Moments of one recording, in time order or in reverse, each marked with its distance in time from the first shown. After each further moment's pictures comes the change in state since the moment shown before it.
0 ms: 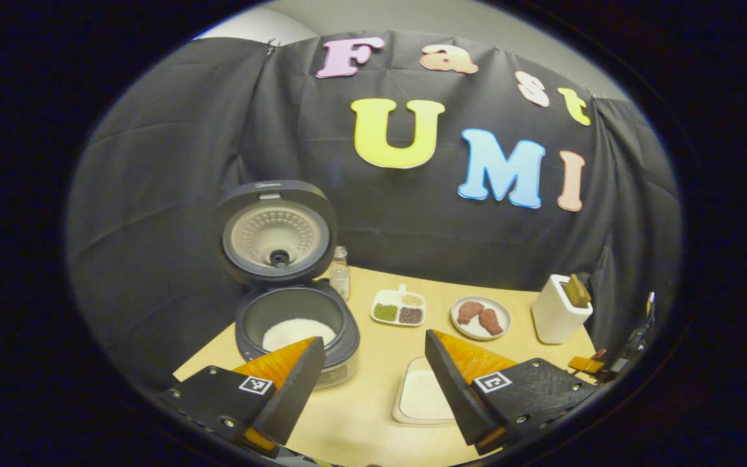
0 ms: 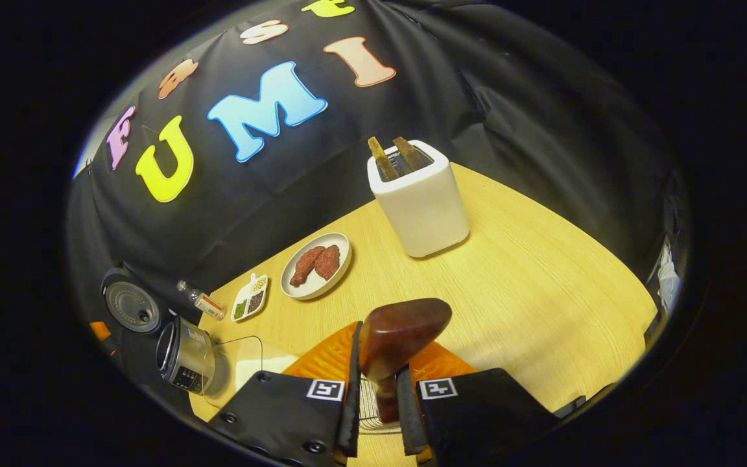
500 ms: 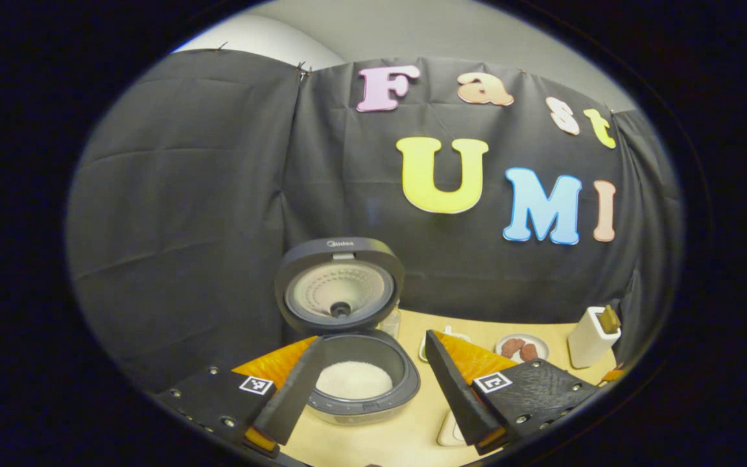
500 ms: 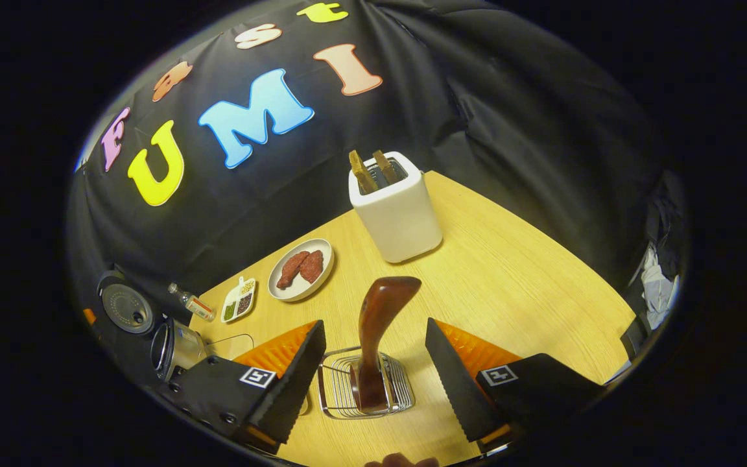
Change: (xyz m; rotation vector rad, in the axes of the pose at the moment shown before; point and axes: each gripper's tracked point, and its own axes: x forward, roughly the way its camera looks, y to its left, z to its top) left arm 0.007 0.089 0.081 0.013 -0.182 0.106; right arm -0.038 -0.019 0.005 -0.006 -0.009 -0.094
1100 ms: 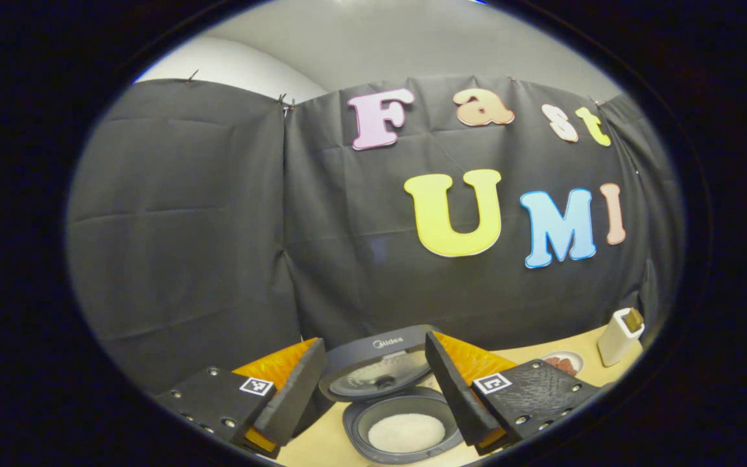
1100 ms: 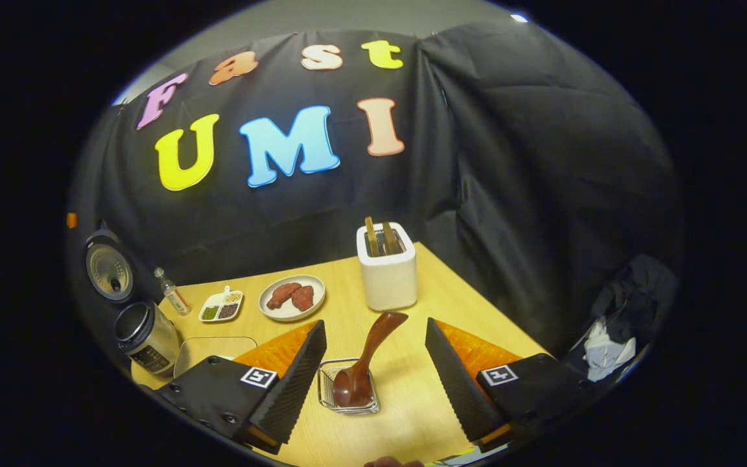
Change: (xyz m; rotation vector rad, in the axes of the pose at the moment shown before) left arm 0.085 0.051 0.109 0.158 -0.142 -0.030; right arm -0.110 0.036 0.044 -0.317 -0.329 -0.134
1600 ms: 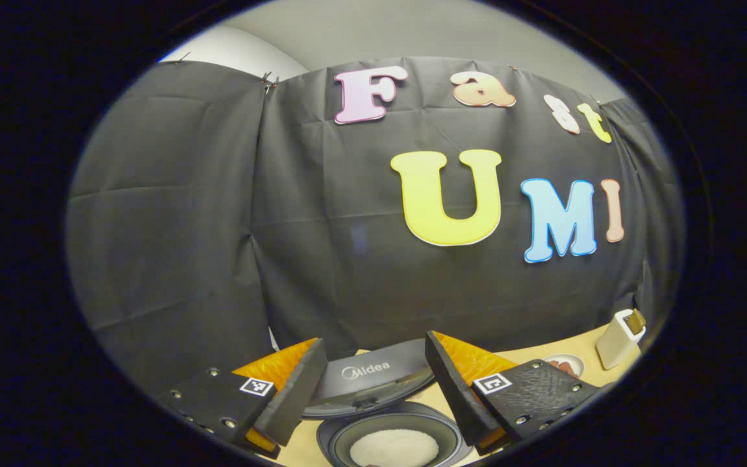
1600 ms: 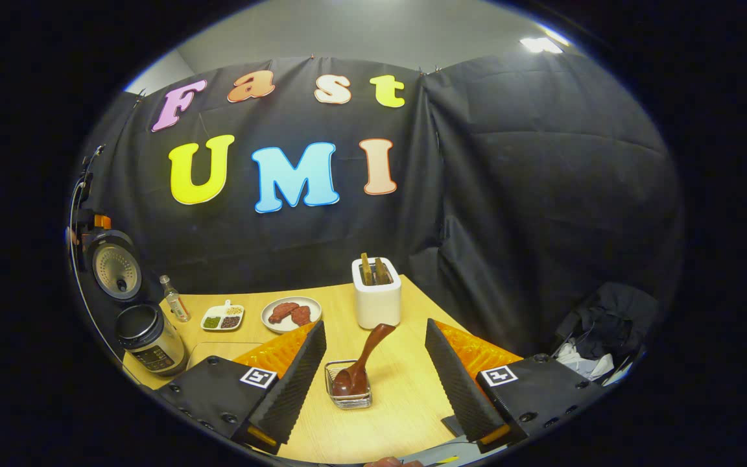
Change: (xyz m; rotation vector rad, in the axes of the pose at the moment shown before) left arm 0.112 -0.028 -0.046 -0.063 0.055 -0.078; right arm -0.089 0.000 0.020 -0.023 -0.101 -0.109
